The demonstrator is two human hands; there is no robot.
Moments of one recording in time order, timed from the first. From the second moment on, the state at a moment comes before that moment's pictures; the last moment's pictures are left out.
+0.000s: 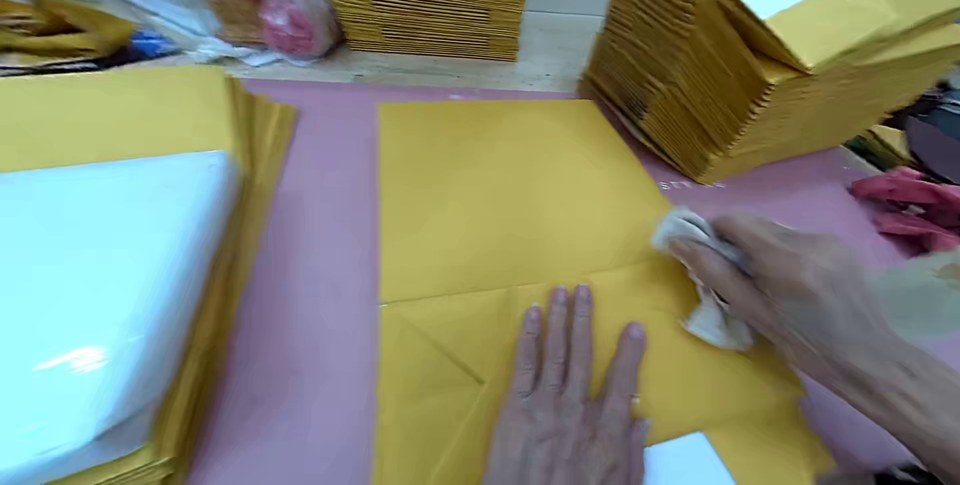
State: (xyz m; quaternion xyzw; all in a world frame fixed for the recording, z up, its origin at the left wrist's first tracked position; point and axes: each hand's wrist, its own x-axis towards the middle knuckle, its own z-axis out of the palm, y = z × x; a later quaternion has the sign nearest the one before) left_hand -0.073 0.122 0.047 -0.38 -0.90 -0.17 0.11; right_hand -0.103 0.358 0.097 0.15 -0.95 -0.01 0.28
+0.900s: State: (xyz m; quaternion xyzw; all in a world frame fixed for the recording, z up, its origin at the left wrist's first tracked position) left_hand -0.072 0.126 0.044 -0.38 -0.89 -0.21 0.14; right_hand -0.207 0.161 0.124 0.44 -0.81 0.34 0.20
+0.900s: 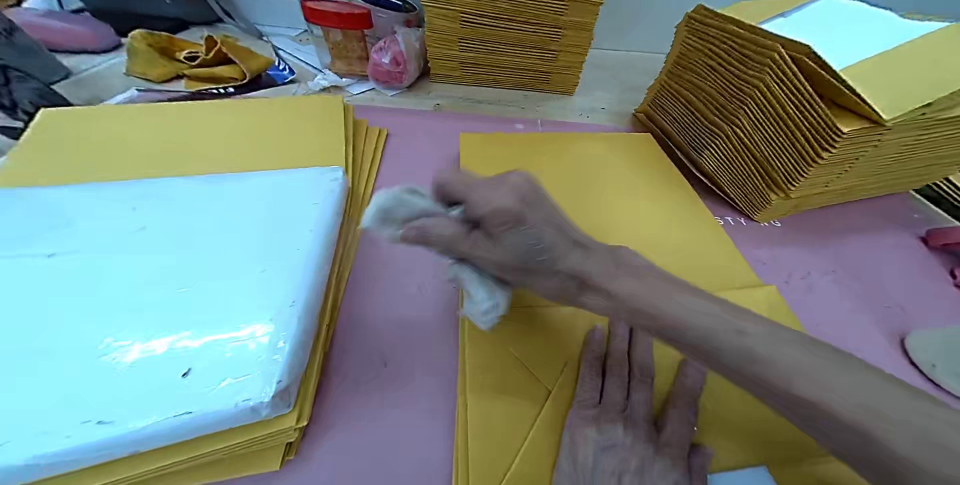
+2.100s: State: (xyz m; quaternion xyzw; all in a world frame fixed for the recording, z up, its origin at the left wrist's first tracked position) left_hand -0.082 0.115 0.047 -0.42 -0.90 -0.14 0.08; right_hand -0.149 0.419 0.158 0.17 -0.90 0.09 0.40
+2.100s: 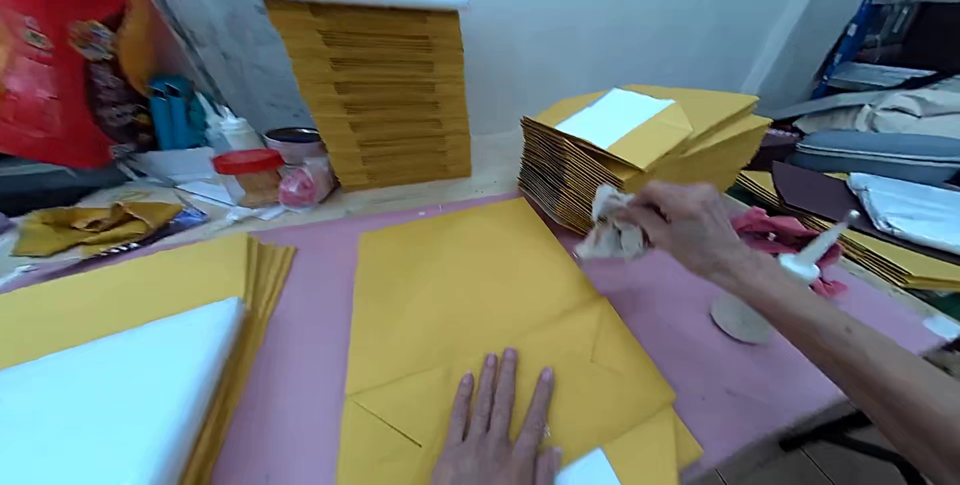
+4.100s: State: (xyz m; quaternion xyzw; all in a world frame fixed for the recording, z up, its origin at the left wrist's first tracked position) left_hand -0.106 0.145 0.054 -0.46 -0.84 -0.27 0.10; right_hand -0.093 0.307 0.058 0.09 -0.75 0.61 0.23
